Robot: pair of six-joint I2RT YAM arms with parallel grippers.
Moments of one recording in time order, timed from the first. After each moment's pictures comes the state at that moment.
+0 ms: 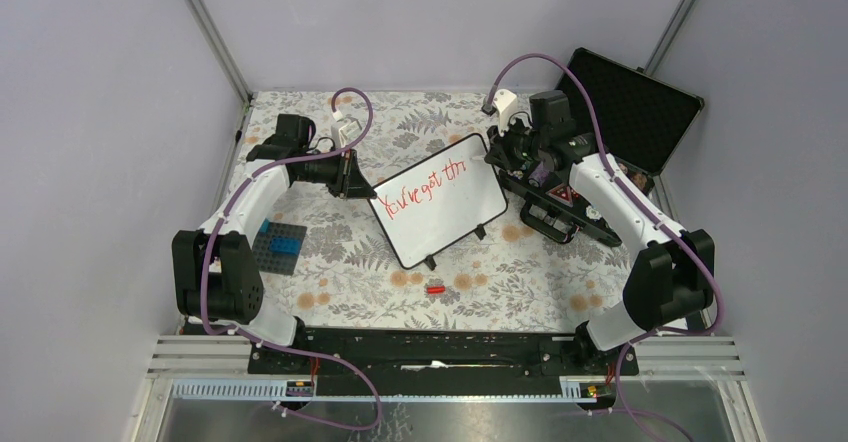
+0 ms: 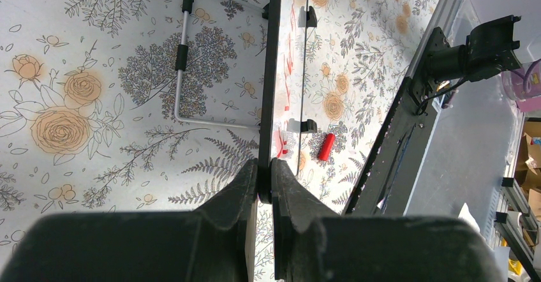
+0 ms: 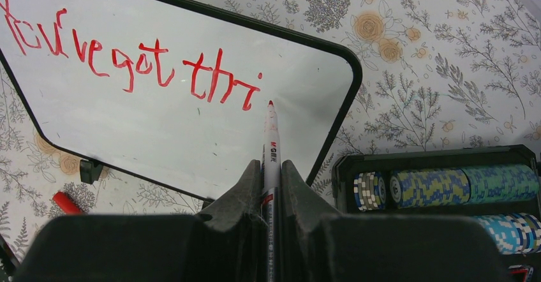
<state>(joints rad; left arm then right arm) -0.08 1.53 1.19 -0.69 0.98 0.27 0.34 1.53 1.30 -0.45 -0.44 -0.34</state>
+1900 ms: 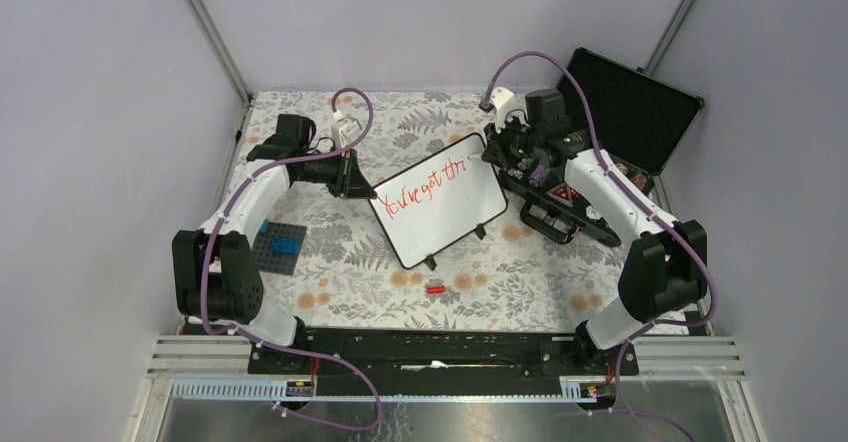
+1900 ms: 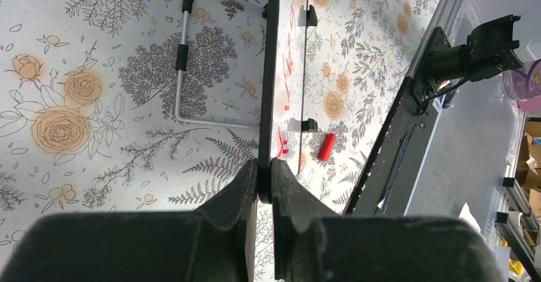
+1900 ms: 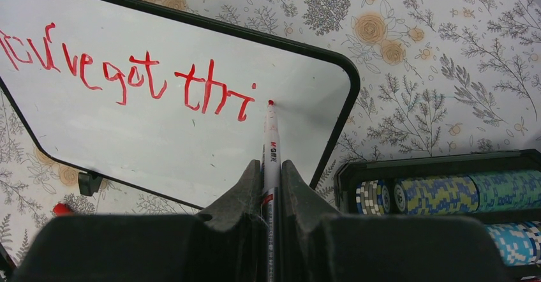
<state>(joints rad) -0.08 1.53 1.19 -0.69 0.98 0.27 0.35 1.58 1.33 -0.43 -0.44 -0.31</state>
